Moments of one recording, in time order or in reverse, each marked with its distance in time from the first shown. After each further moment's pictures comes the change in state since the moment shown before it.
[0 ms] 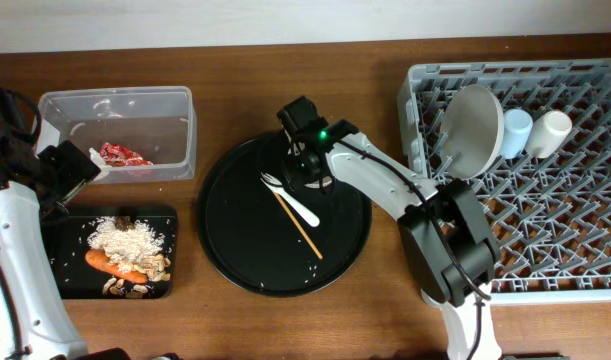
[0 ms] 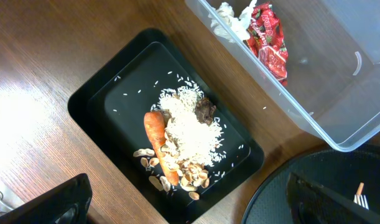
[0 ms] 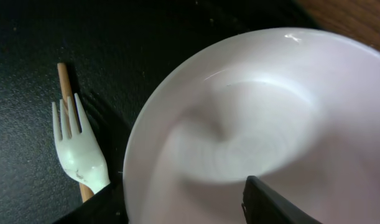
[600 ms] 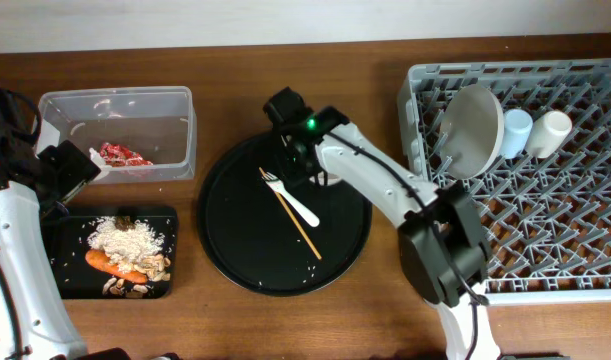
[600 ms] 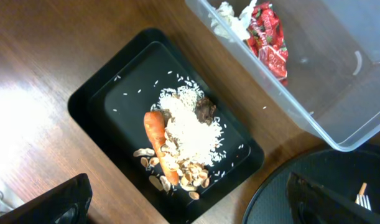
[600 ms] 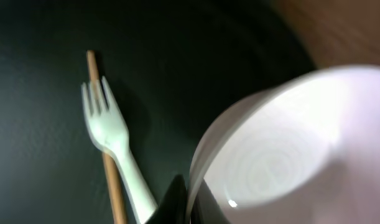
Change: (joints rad) left arm 0.000 0.000 0.000 0.000 0.000 0.000; right arm 0.025 0.007 0.231 -0.288 0.070 0.018
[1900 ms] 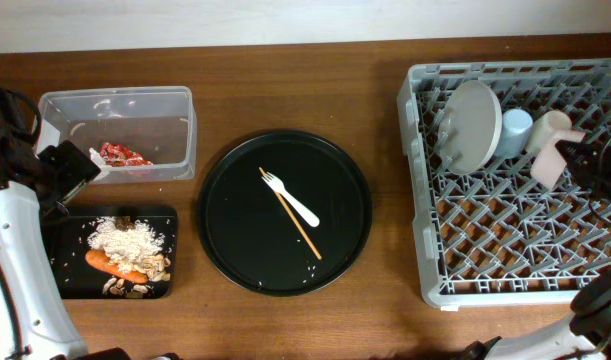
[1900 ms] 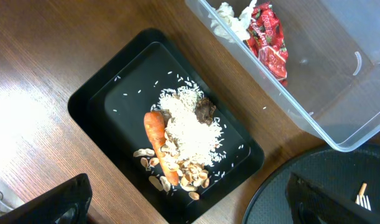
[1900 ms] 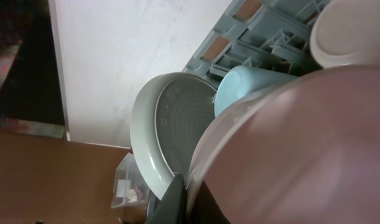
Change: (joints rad) left arm 0.000 0.000 0.000 0.000 0.000 0.000; right arm -1.484 -0.319 -0.562 0.317 -1.335 -0.207
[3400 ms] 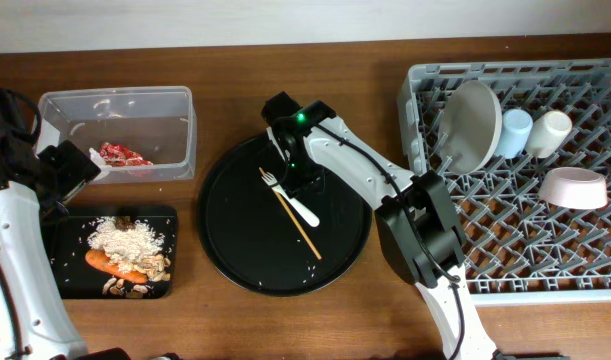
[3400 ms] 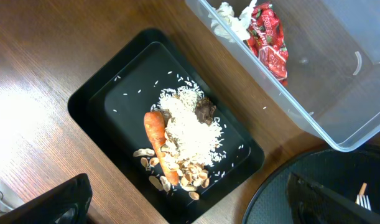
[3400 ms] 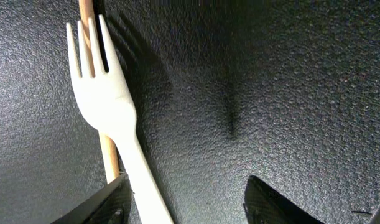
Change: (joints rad) left arm 0.000 0.000 0.000 0.000 0.000 0.000; right arm 1.484 0.498 0.664 -0.443 1.209 0.087
